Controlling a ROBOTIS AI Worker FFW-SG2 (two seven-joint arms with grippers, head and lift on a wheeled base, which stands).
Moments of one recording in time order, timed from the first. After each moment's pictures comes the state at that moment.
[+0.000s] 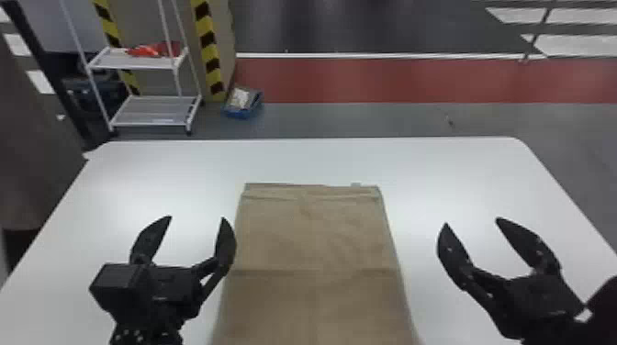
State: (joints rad) left arm 0.48 0.09 -0.07 -1.99 0.04 -0.05 0.07; right arm 0.59 0.00 -0.12 -2.21 -0.13 0.10 0.29
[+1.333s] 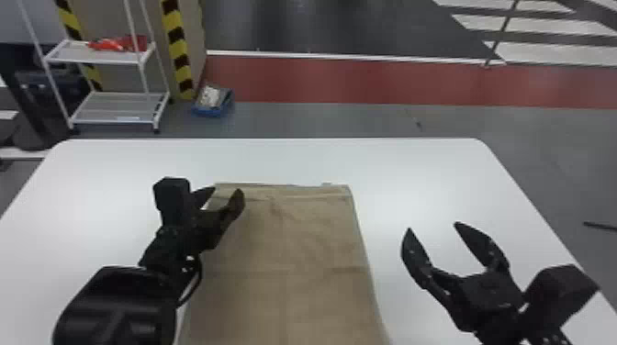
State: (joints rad) left arm -0.13 0.07 -0.16 -1.32 0.17 0.14 -0.08; right arm 0.56 0.00 -0.12 -2.12 -0.10 0.08 0.29
